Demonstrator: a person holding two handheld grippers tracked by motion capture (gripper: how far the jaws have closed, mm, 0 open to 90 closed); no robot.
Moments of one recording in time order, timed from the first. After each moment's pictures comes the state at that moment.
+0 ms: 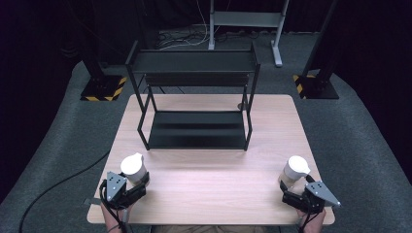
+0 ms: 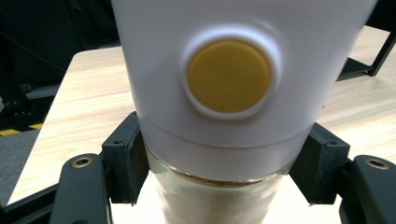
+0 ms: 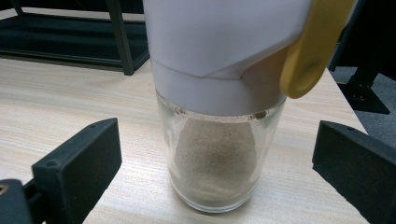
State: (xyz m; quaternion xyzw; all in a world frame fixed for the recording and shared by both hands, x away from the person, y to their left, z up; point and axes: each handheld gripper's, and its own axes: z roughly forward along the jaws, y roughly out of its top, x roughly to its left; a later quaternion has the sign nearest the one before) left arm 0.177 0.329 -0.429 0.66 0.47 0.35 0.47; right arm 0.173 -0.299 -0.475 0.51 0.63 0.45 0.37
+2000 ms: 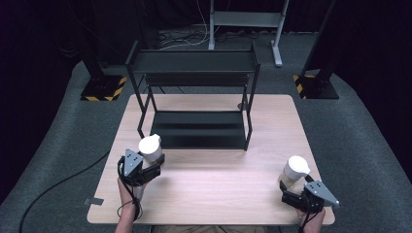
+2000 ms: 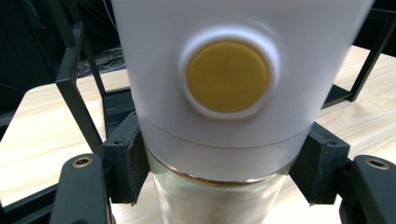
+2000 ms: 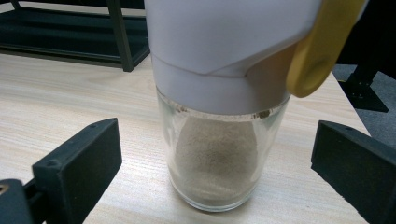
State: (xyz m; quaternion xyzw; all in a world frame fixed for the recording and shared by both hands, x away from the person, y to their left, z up) left arm 0.240 0.313 -0.414 0.68 0.42 0.33 0.50; right arm 0.175 -0.298 -0.473 0.51 0.64 0.44 0.37
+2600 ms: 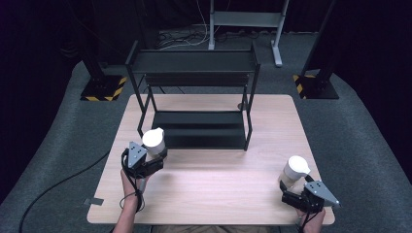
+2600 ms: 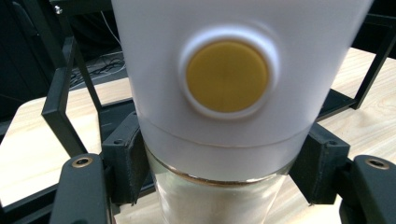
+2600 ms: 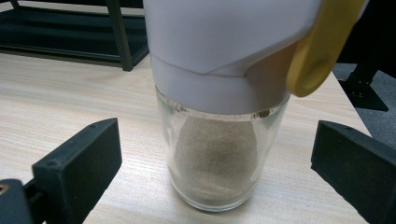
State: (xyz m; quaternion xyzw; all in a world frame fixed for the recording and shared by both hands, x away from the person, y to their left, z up) left arm 0.260 0.309 -0.407 0.68 0.41 0.33 0.50; right arm 0.176 -0.297 -0.472 0.52 0.64 0.44 0.36
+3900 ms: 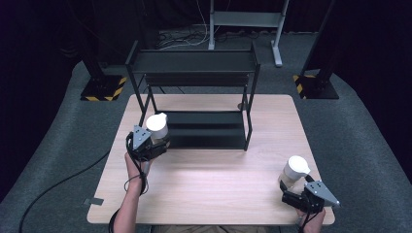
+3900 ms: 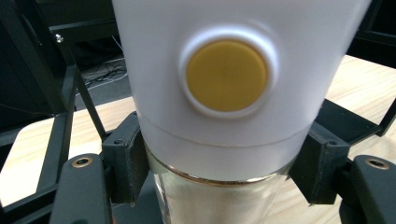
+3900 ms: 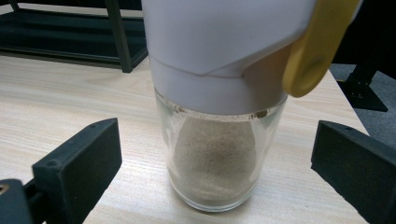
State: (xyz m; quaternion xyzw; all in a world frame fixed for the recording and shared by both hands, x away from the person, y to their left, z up) left arm 0.302 0.301 -0.389 0.68 0.41 0.34 0.50; right arm 0.175 -0.298 -0.473 0.52 0.63 0.45 0.37
